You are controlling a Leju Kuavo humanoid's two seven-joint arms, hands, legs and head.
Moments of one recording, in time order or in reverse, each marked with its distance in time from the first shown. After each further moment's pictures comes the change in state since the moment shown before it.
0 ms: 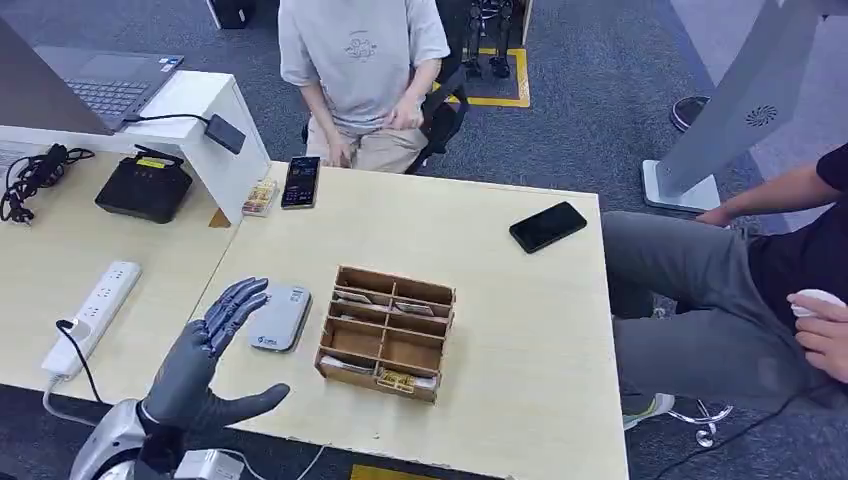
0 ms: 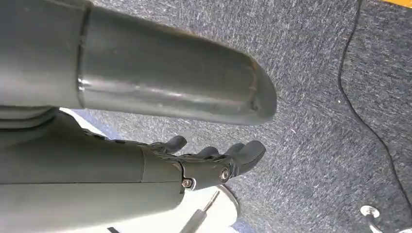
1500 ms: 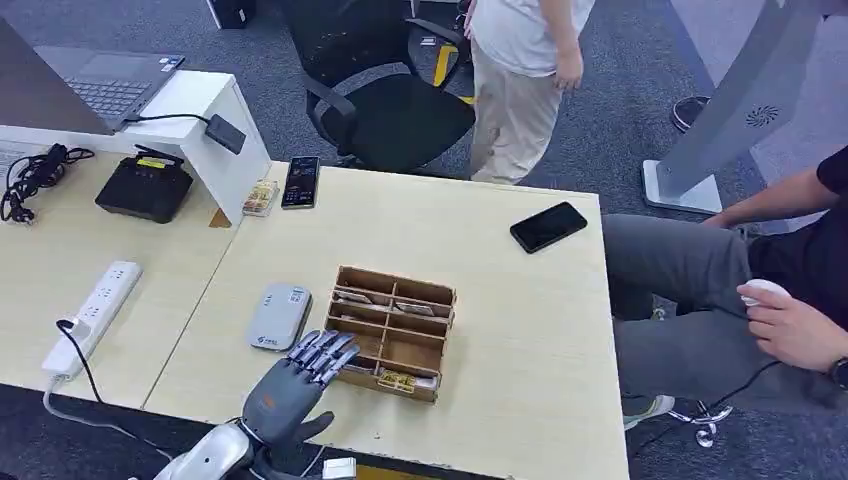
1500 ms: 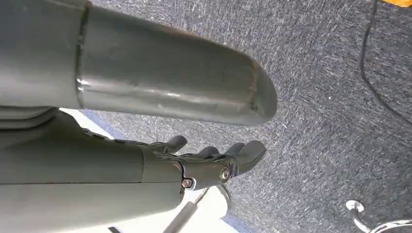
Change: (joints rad) left arm -0.130 0.000 -0.349 0.415 -0.592 0.221 0.400; right arm -0.037 -0.031 -0.012 0.043 0.050 0.000 -0.007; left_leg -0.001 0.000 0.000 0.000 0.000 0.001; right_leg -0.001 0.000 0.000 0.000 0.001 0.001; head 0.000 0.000
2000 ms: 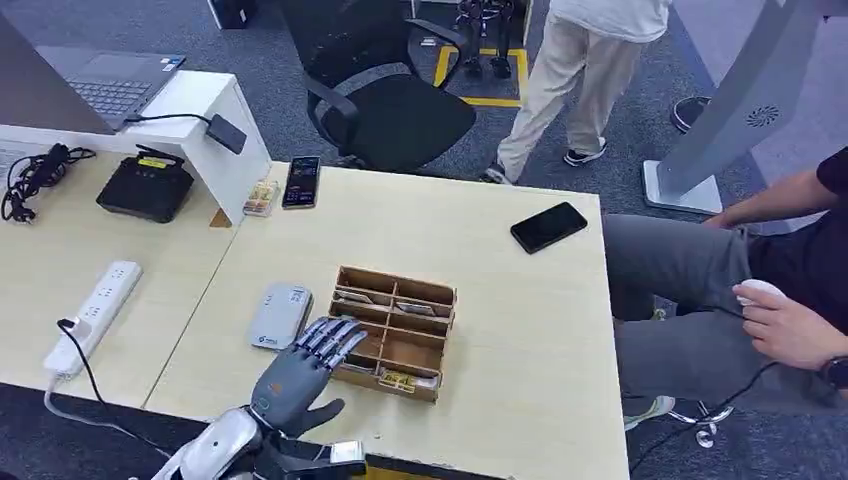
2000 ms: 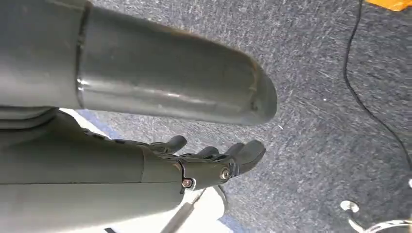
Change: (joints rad) left arm -0.058 -0.041 -0.001 0.006 0.043 -0.030 -0.014; right arm -0.013 0.000 0.011 0.011 0.000 0.001 0.000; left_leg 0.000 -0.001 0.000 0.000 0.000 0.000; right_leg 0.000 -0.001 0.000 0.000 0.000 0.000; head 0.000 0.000
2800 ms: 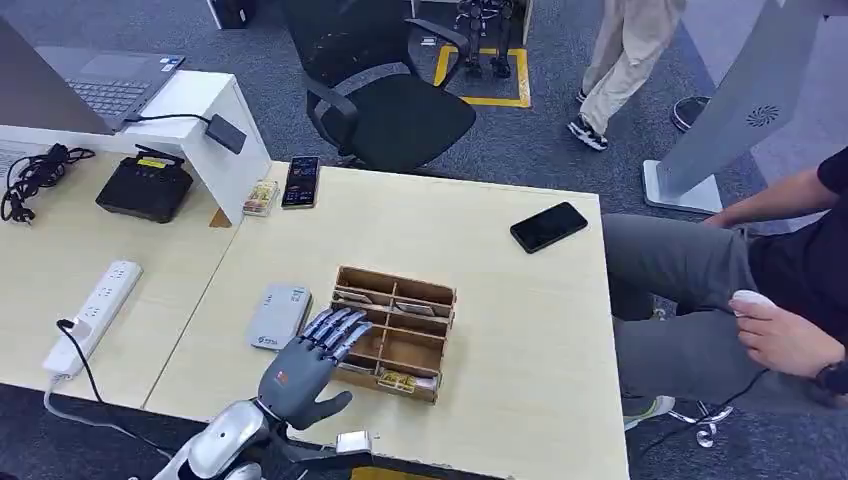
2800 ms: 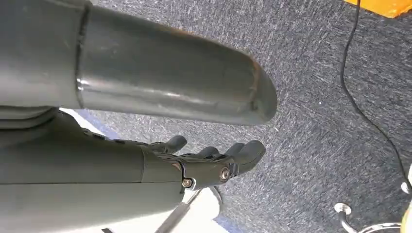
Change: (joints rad) left arm -0.020 -0.024 -0.001 0.014 0.027 -0.005 -0.003; right arm -0.005 0.000 0.017 0.011 0.000 0.000 0.004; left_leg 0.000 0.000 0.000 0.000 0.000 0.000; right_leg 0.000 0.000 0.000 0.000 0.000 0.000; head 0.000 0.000
